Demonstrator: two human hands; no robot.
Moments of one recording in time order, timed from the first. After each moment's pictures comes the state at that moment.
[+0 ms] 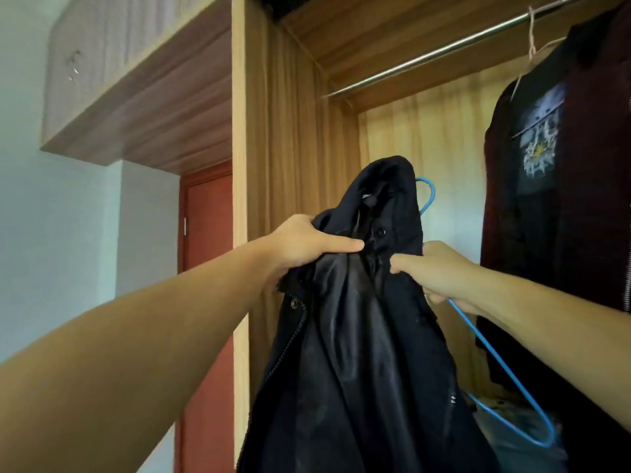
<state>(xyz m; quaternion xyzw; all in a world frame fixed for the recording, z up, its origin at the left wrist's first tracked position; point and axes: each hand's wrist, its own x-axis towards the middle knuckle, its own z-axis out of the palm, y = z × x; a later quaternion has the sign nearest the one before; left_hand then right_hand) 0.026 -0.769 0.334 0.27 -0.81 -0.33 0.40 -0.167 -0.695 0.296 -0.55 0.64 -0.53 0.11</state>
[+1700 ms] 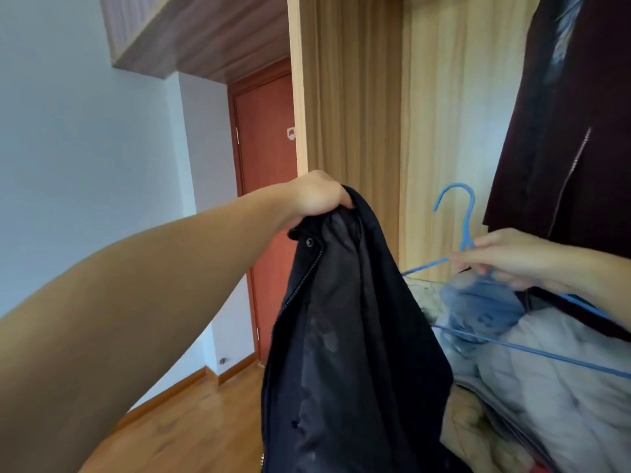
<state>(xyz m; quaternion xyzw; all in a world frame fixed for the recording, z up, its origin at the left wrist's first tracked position) 0.136 -0.587 0.230 0.44 -0.78 -0.31 0.31 -0.117 -0.467 0.146 -0.58 0.70 -0.38 0.16</state>
